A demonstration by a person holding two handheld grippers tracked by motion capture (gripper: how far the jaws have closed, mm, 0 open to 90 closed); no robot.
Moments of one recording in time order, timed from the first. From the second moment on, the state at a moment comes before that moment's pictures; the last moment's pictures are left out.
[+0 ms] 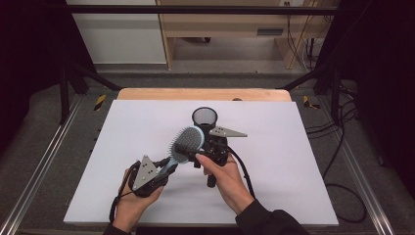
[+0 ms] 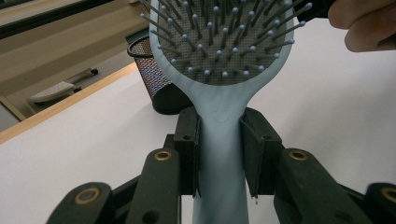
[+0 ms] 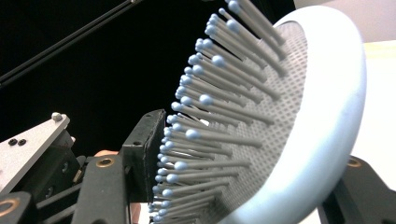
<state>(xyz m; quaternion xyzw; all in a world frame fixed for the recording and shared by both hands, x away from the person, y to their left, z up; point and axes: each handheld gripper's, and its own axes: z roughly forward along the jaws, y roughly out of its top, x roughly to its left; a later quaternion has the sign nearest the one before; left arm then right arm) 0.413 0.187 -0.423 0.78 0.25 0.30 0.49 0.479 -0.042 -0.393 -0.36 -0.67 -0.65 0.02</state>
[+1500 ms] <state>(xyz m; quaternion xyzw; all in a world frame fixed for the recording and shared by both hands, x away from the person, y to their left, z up) 0.418 0.190 -0.431 0.78 0.27 0.26 0.50 0.473 -0.037 -0.386 -0.35 -0.68 -0.65 0.01</state>
